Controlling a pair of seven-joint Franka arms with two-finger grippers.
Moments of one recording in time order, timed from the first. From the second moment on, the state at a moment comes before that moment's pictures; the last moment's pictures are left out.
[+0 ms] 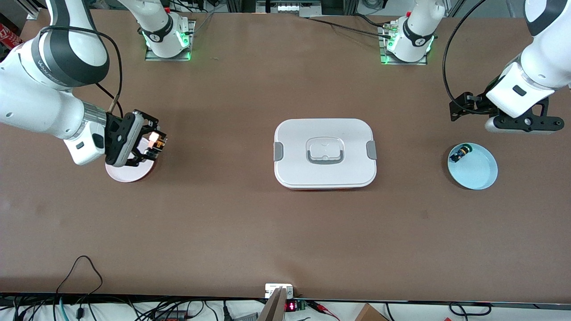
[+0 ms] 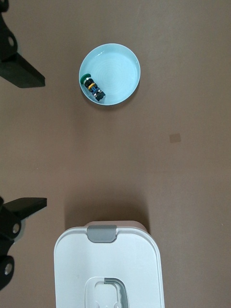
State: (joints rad) left arm -0.03 0.02 -0.09 -1.65 0.02 1.62 -0.10; right arm -0.02 0.21 0.18 -1.72 0.44 1.89 -1.20
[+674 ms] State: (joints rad) left arm -0.03 0.02 -0.09 -1.65 0.02 1.62 -0.10; right arm 0.01 0.22 0.21 -1.73 0.90 1.82 -1.61
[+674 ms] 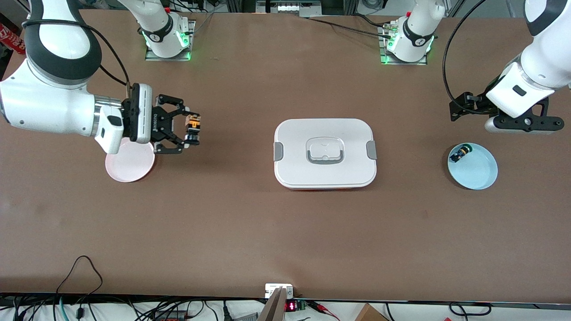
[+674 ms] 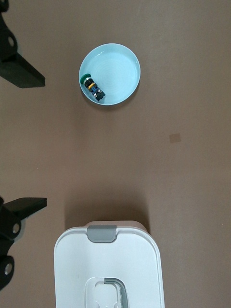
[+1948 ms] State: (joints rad) left arm -0.02 0.04 -0.08 -1.65 -0.16 1.57 -0.10; right arm 0.12 0.31 0.21 -1.81 1.54 1.79 -2.03
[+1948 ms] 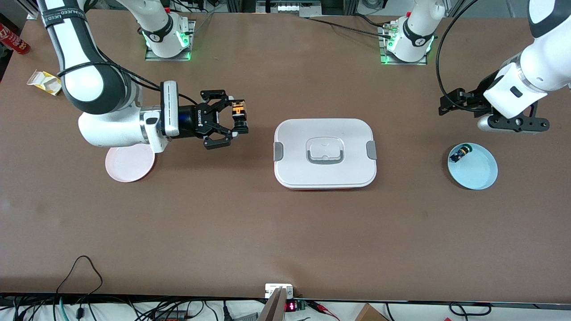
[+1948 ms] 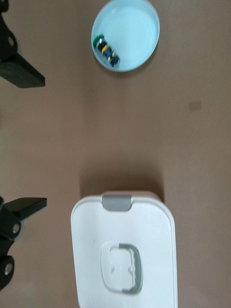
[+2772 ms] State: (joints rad) left arm -0.02 0.11 -0.09 -1.65 -0.82 1.44 0.00; right arm 0.28 0.33 0.21 -1.81 1.69 1.95 -2.02
